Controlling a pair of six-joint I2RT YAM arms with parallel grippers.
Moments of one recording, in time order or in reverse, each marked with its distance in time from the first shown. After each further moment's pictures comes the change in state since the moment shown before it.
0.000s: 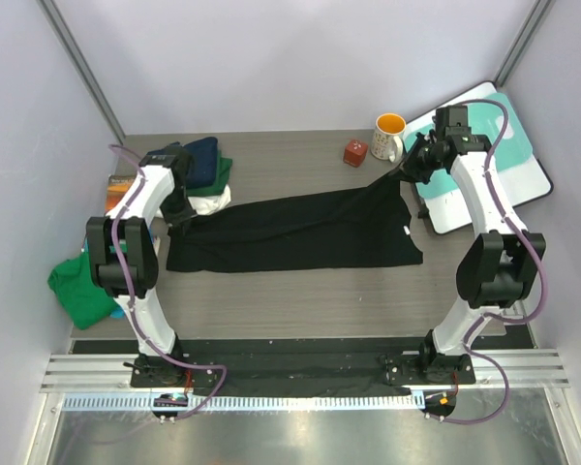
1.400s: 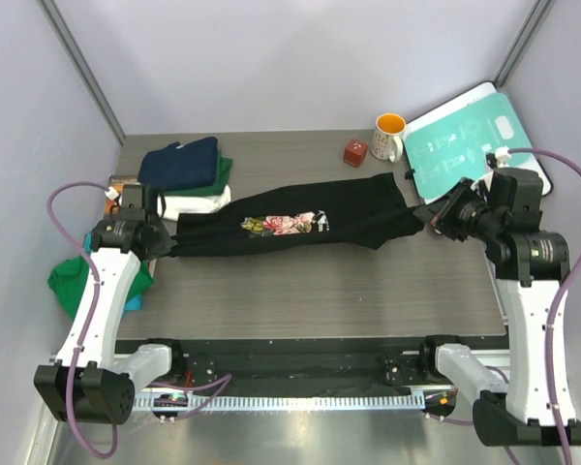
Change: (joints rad) left arm 0.000 -0.756 -0.396 0.056 0.005 0.024; right arm 0.000 -0.766 -0.249 -0.219 0.006 0.060
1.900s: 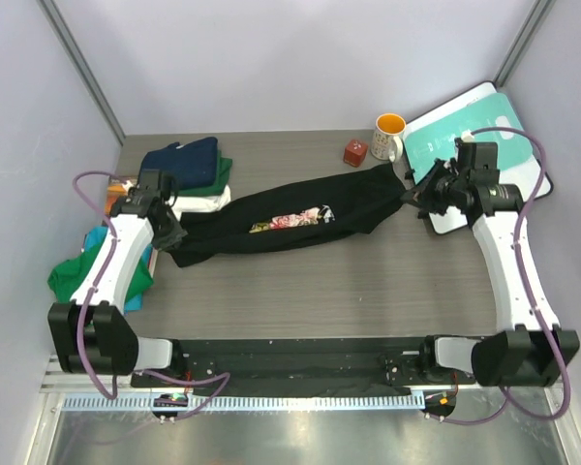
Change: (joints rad) left arm 0.000 0.267 0.042 0.072 0.036 -0.039; right arm -0.001 0.326 -0.074 0.239 0.009 -0.049
